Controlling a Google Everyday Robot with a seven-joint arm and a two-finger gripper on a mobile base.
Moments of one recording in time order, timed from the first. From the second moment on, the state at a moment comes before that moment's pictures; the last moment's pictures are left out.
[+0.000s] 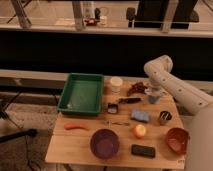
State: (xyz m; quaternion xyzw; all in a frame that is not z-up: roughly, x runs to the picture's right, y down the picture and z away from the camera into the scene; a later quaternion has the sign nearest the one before) arm 0.318 0.026 0.871 -0.24 0.15 0.11 0.95
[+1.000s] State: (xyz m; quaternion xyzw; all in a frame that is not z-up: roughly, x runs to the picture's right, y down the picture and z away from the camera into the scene) arm 0.323 0.025 0.874 -0.26 0.17 0.12 0.94
